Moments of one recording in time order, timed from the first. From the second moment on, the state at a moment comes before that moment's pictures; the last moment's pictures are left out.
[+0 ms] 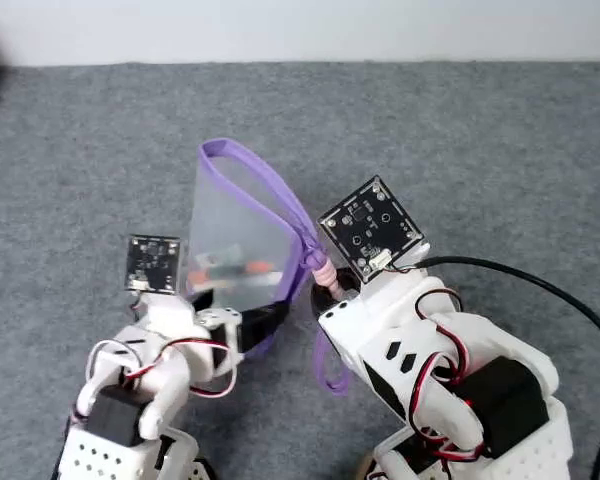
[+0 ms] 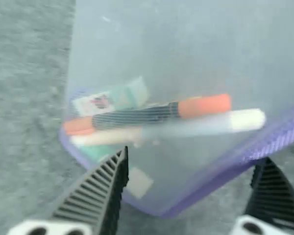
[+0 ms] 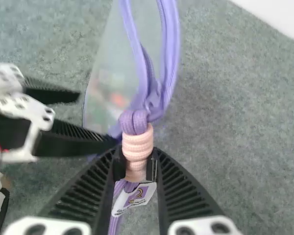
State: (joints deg) left arm 13.4 -81.7 71.3 67.6 18.2; right arm -34.6 -54.9 14.9 91.0 6.0
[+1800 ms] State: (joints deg) left arm 11.0 -81.9 58.4 72.7 10.2; right arm -39.6 -54.9 13.6 82.0 10.2
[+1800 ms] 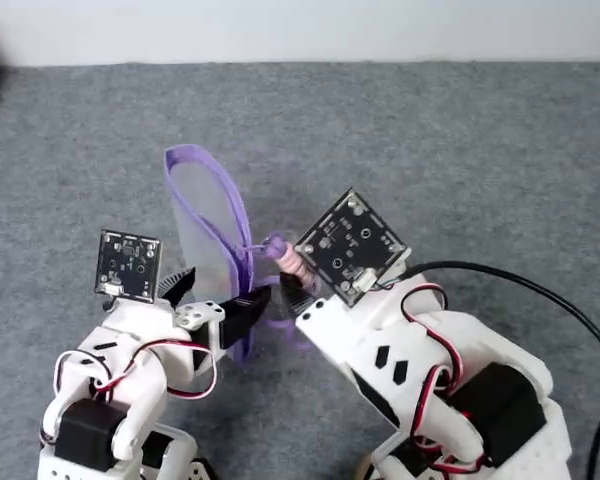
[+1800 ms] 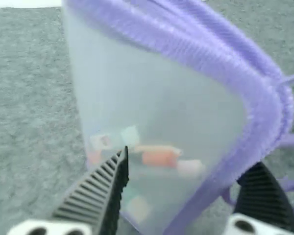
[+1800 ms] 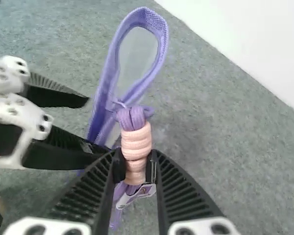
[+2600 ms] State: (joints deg) left arm 9.8 -81.4 54.0 72.7 9.8; right arm -40.7 -54.9 15.2 82.1 12.1
